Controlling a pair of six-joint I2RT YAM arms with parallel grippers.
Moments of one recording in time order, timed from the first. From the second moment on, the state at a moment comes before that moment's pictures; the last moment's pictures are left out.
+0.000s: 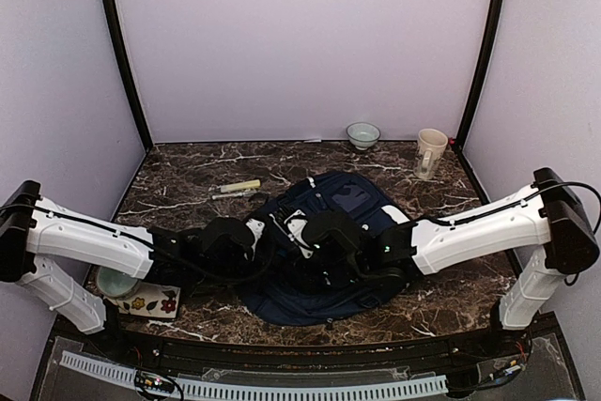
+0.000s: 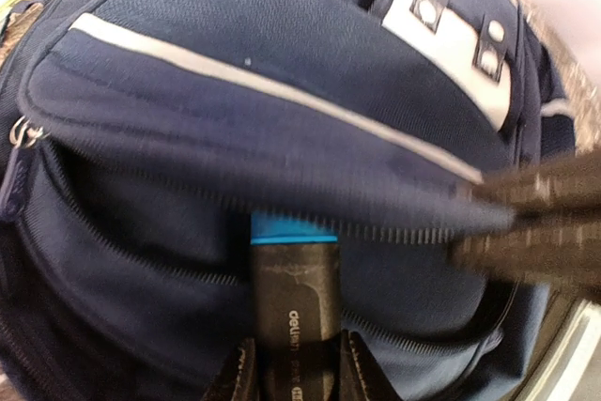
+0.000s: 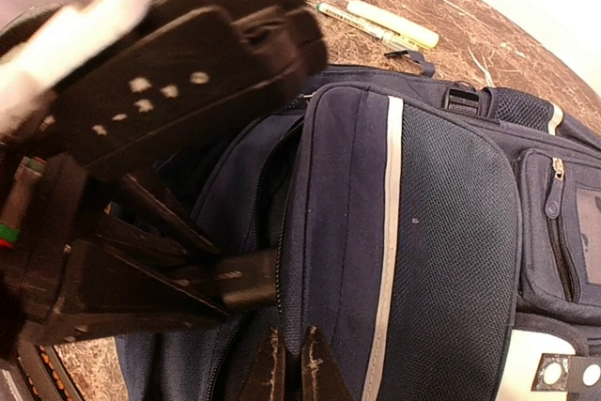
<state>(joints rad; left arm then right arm) -1.14 1.41 0.72 -0.12 -0.22 -0.57 1.29 1.67 1.04 -0.05 0.37 0.24</state>
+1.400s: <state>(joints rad) -1.11 1.62 0.70 0.39 -0.09 -0.77 1.32 1.56 0.94 -0.01 0.39 0.26</state>
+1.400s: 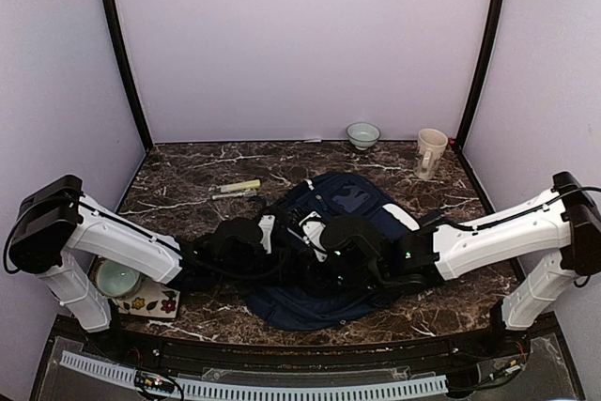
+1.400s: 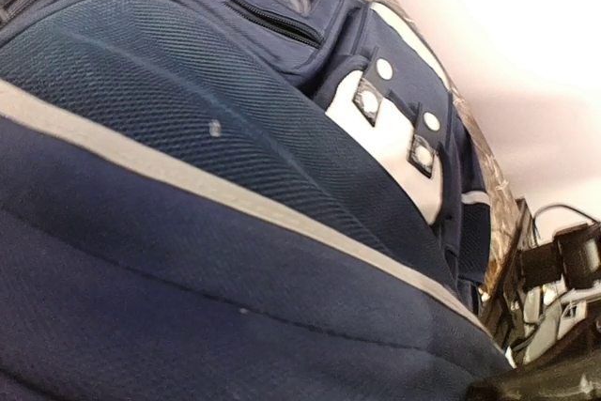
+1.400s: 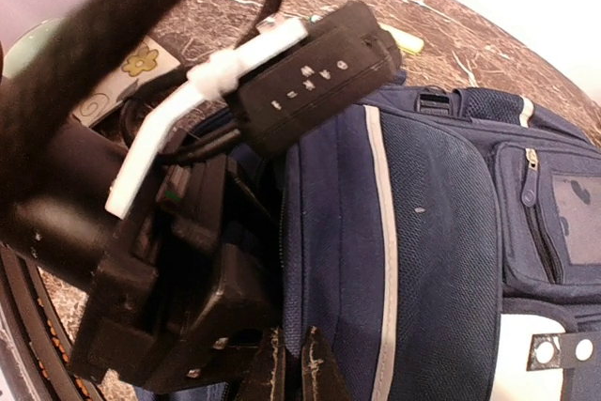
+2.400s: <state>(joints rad) -1.11 1.16 0.56 0.23 -0.10 -0.51 1.33 1.53 0.87 0.05 0.44 0.27</state>
